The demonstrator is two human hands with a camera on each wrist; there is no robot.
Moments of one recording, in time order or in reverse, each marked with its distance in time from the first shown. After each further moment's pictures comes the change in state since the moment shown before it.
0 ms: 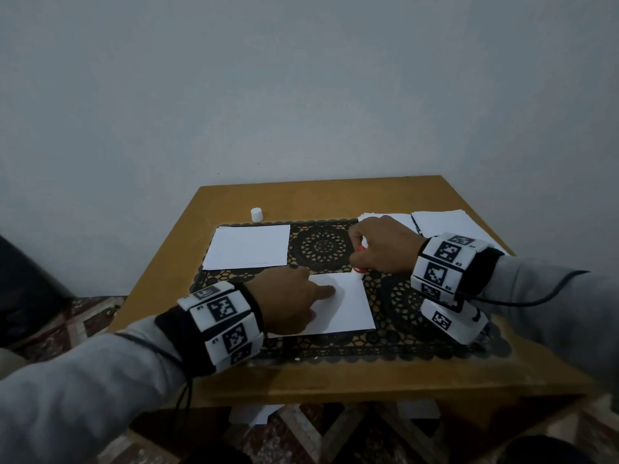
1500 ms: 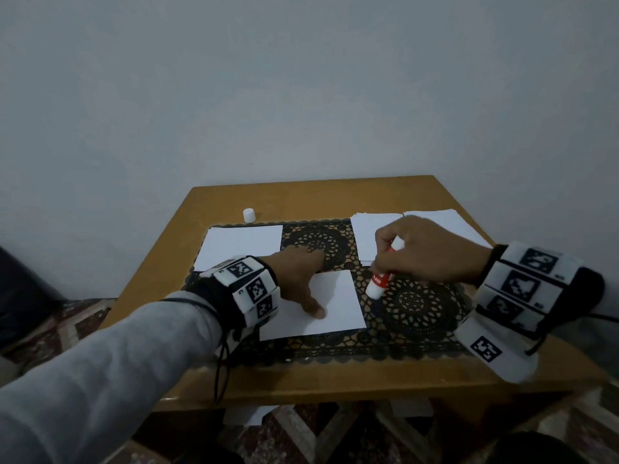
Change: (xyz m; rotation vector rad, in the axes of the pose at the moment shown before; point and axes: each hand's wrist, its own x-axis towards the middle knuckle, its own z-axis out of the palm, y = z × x) left_hand 0.047 -0.014 -0.014 -0.277 -0.094 -0.100; right_hand -0.062 0.008 -0.038 0.245 0.004 -0.007
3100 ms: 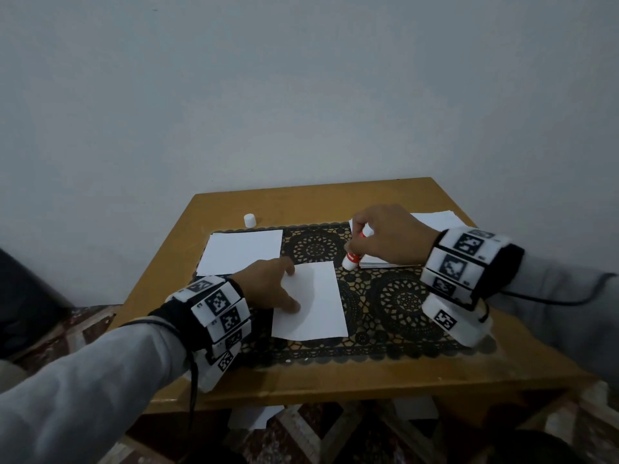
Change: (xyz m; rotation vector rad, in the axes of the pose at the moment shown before) left_hand -0.023 -0.027 0.018 -0.344 0.055 -0.263; right_hand 0.039 -0.004 0.010 -0.162 0.112 -0.028
